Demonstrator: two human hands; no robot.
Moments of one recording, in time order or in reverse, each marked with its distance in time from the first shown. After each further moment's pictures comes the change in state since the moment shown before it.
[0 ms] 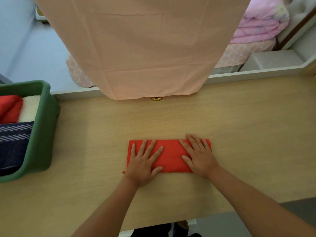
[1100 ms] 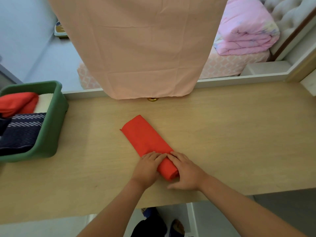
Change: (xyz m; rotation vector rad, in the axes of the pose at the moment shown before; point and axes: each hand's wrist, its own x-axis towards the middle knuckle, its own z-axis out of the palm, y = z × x) left_hand -0.030 0.083 -0.023 -0.233 0.074 0.006; right_hand -0.077 -0.030 -0.017 0.322 -0.215 -0.199
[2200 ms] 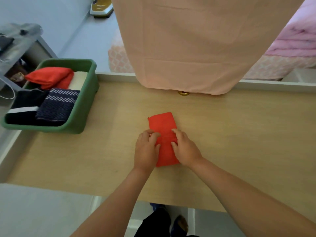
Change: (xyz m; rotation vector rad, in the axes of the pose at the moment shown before) left_hand -0.013 -0.063 -0.024 -0.180 0.553 -0.414; right_hand 0.117 -0.062 0.003 0.143 0.297 0.045
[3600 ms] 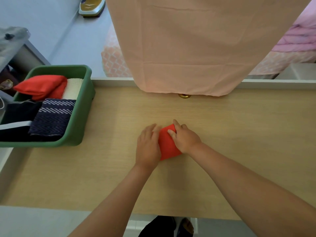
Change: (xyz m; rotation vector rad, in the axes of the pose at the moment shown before) left_hand 0.043 -0.021 0.000 0.057 -0.082 0.060; right_hand 0.069 -0.026 -0.017 -0.220 -0.184 0.231
